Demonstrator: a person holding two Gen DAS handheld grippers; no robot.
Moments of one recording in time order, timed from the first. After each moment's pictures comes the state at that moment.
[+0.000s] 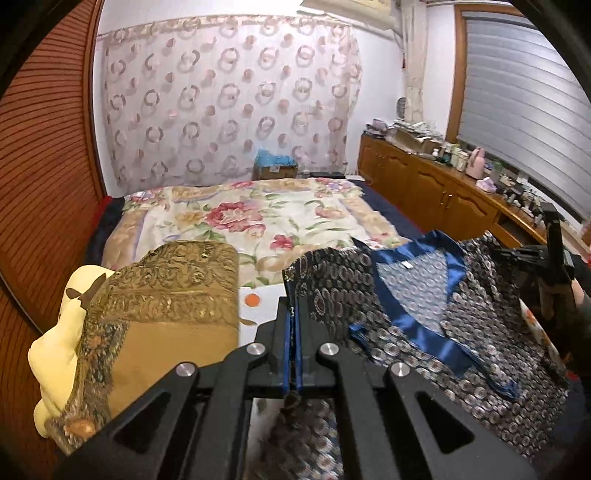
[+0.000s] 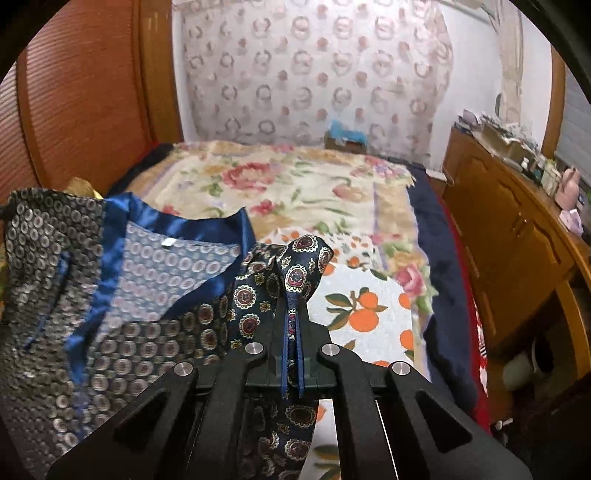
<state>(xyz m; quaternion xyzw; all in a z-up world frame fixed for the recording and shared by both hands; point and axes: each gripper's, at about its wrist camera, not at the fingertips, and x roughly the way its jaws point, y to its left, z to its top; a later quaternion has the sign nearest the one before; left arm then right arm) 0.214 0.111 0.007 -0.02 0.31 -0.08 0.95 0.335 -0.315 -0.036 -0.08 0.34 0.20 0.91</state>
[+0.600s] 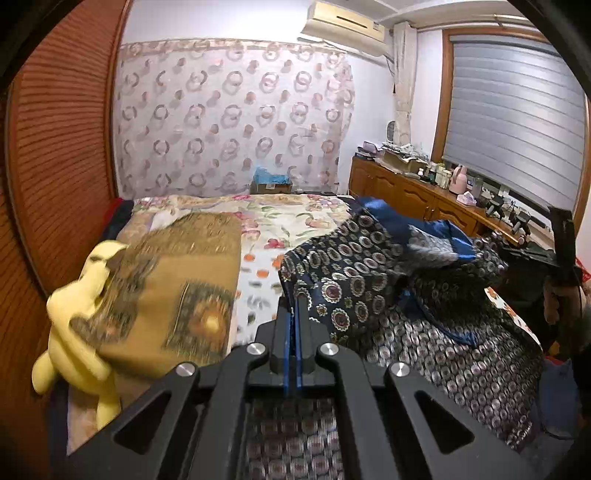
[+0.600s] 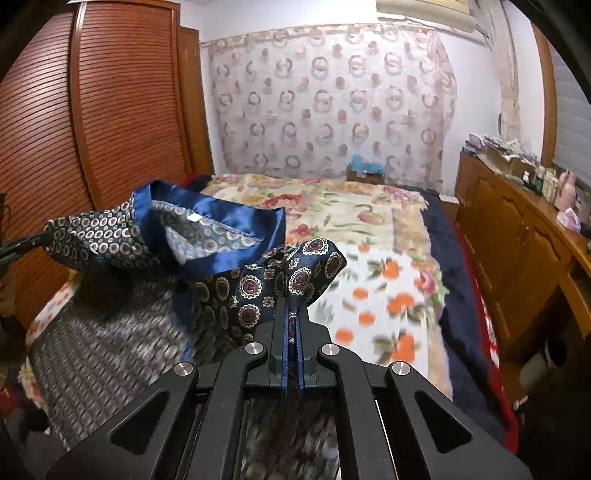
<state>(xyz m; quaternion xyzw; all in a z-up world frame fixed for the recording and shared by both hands) 0.063 0.123 0.003 -0.05 0.27 -0.08 0.96 0.174 -0.333 -0.003 -0.04 0.28 0.24 0.93</state>
